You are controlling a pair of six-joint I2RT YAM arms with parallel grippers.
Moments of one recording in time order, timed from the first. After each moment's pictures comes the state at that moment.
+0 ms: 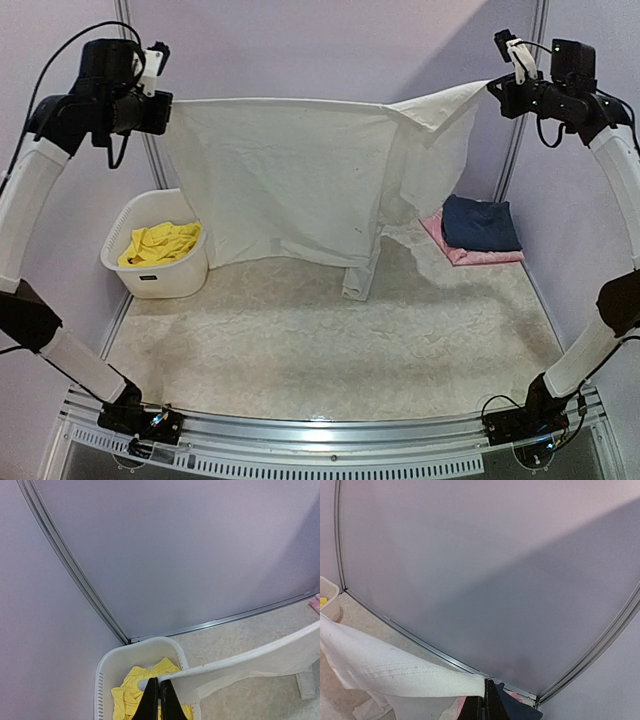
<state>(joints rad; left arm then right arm) -0.43 1.51 2.07 -0.92 -0.49 0.13 0.16 1.58 2.09 -0.66 -0.15 -0.28</state>
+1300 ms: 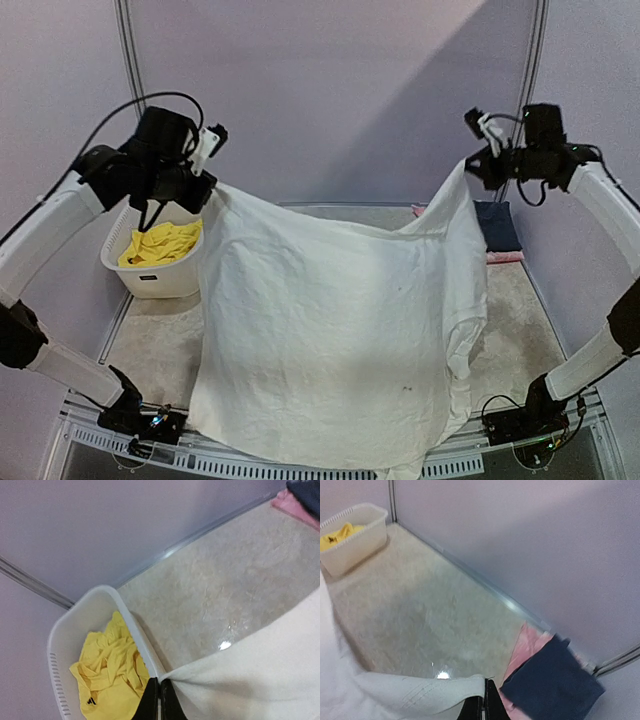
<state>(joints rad) -0.61 1.35 1.59 -0.85 -0.42 0.18 0.16 1.44 1.61 -0.62 -0.41 -0.40</state>
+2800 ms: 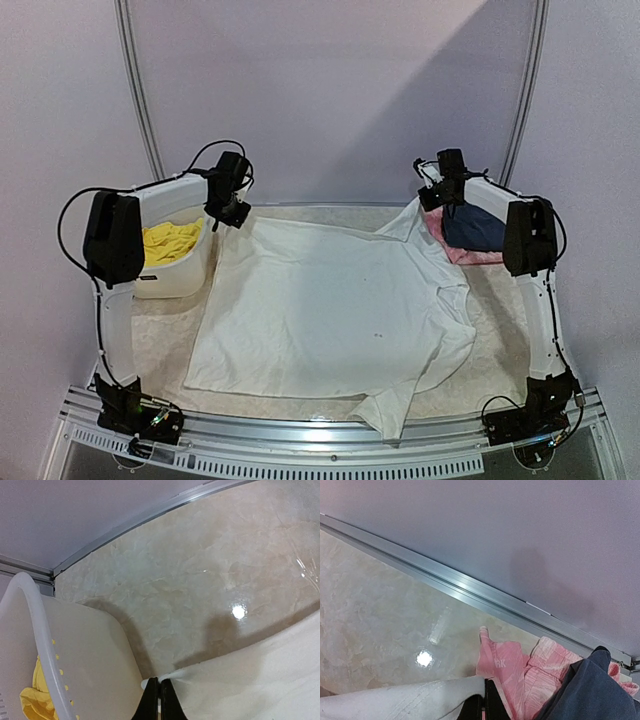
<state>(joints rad) -0.35 2.15 1.81 -0.61 -0.41 0.14 0.19 2.49 2.21 -0.41 -0.03 -0.26</state>
